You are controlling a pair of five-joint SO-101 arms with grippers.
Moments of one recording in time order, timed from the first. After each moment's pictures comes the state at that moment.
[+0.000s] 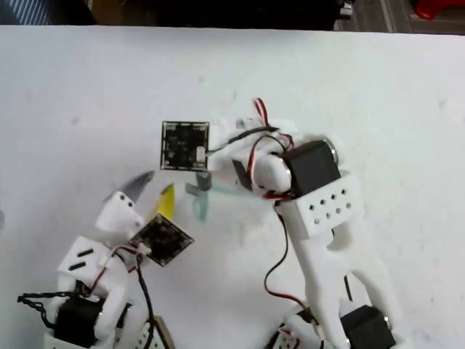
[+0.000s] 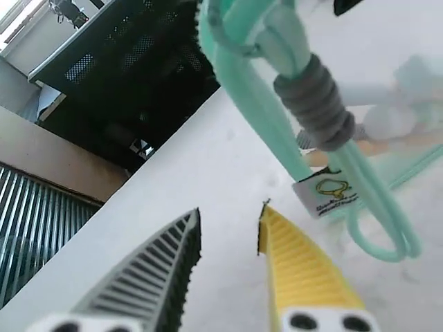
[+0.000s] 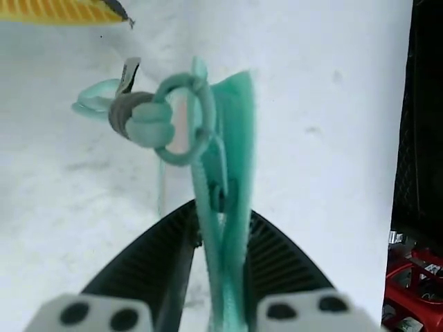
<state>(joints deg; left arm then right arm) 9.8 -104.7 76.0 58.0 -36.2 -28.8 -22.0 -5.0 89.9 66.9</state>
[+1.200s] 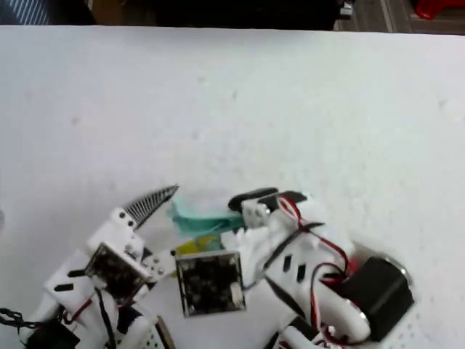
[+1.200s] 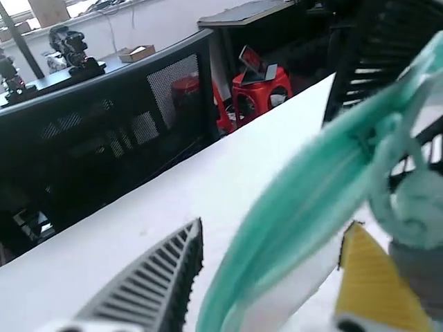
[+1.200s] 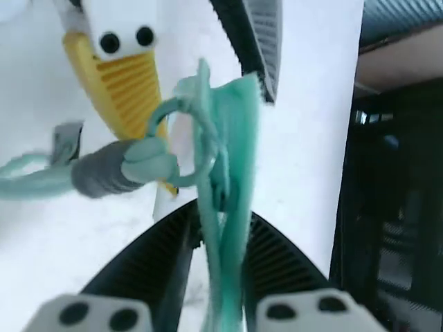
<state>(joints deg) 27.8 -104.9 61.5 64.1 -12.9 -46.6 -51.4 4.0 96.8 66.9</state>
